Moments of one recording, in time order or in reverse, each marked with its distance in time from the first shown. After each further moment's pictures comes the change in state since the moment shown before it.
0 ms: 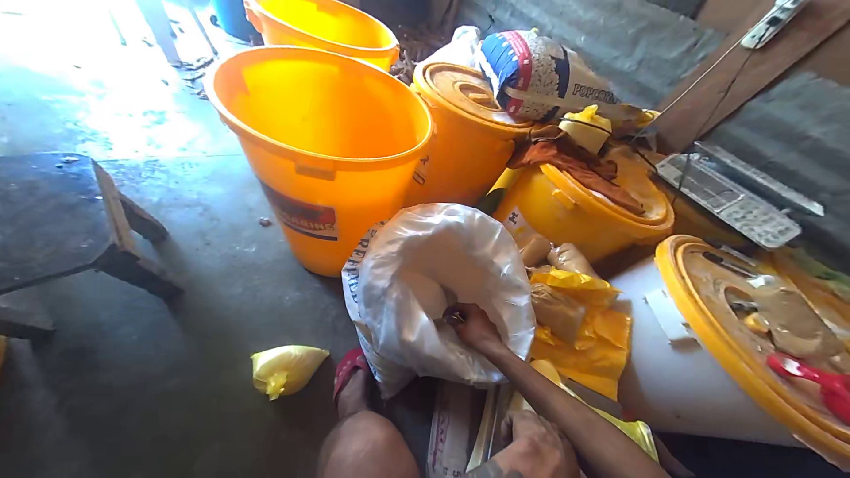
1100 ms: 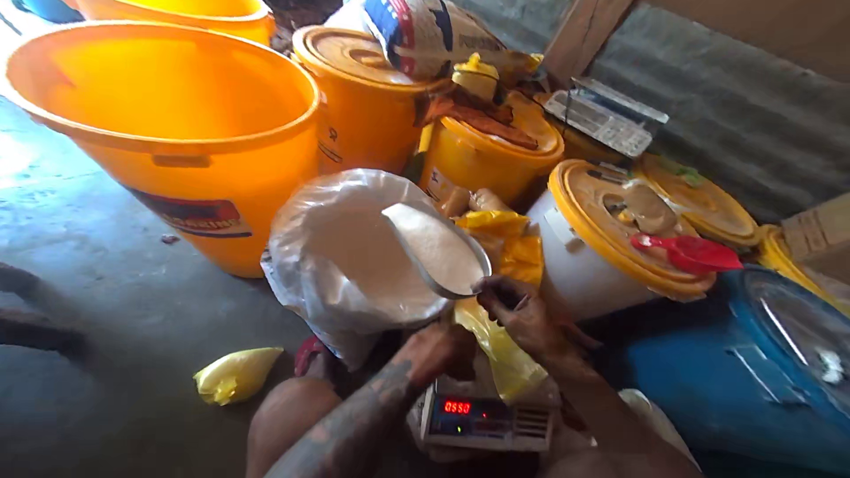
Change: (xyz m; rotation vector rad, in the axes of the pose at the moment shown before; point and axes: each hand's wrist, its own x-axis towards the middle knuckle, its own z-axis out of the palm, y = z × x) left_hand 0.017 -0.039 0.012 0.075 0.178 0.091; right_hand -0.224 0.033 -0.072 0.597 0.515 -0.367
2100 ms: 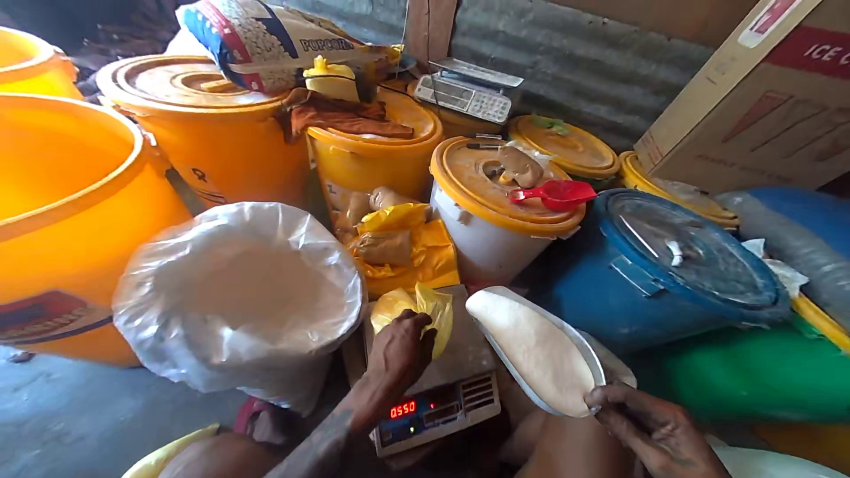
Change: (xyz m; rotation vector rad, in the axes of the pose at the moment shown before) left_hand 0.040 0.062 0.029 -0.083 0.432 0.032; right_hand -0.284 -0.020 -0.145 -0.137 0.371 0.173
